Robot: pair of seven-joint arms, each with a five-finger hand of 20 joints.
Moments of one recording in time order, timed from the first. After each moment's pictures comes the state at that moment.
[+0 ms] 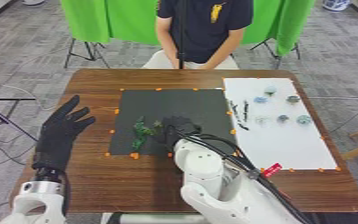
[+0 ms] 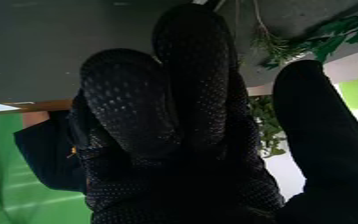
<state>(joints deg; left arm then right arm) 127.8 -52.0 -91.5 -124.8 42.7 20.2 20.7 -73.6 -72.7 37.5 -106.2 -137.6 -23.4 46.1</state>
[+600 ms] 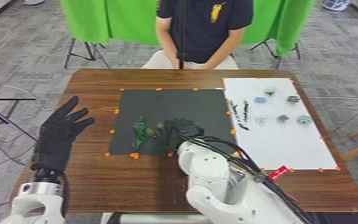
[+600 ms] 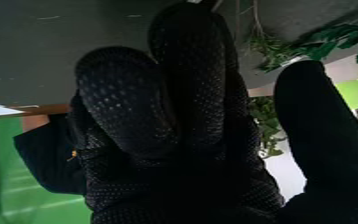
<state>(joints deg) 128.4 -51.8 -91.8 -125.0 42.5 20.7 20.9 -74.9 -70.8 38.0 -108.6 -136.5 -23.4 45.6</state>
